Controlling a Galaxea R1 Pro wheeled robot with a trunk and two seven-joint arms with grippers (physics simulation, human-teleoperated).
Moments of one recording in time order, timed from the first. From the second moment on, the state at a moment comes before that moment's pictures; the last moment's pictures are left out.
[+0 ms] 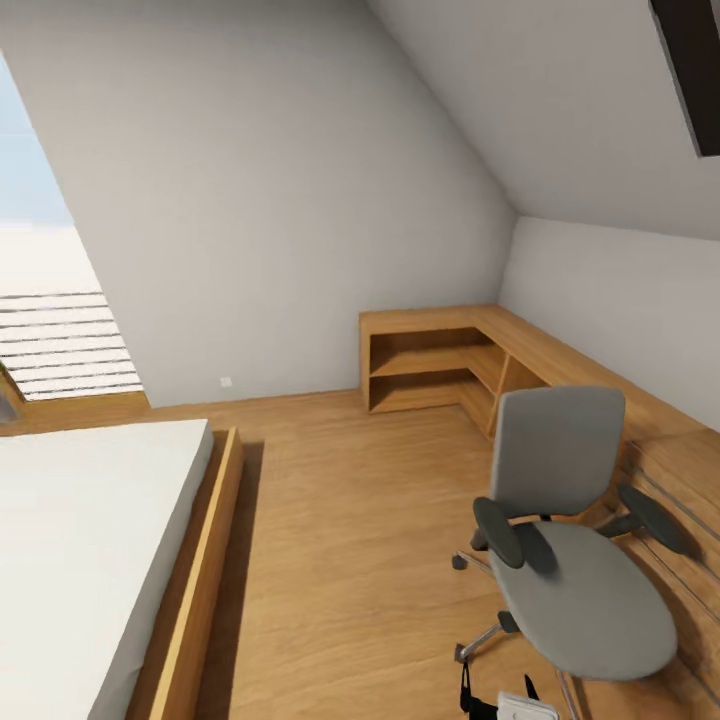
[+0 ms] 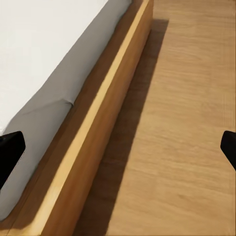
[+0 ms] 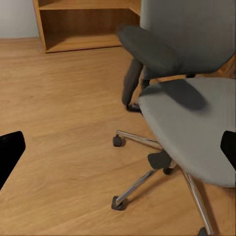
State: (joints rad) left arm -0.16 -0.06 -0.53 -0.05 0.72 -1.05 0.33; right arm -0.35 0.10 0.84 0.02 -0.67 -1.04 -0.45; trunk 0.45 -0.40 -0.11
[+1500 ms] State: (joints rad) left arm -0.16 -0.06 -0.53 -0.05 0.72 -1.05 0.33; right arm -0.35 0.10 0.84 0.02 -0.67 -1.04 -0.45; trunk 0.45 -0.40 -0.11
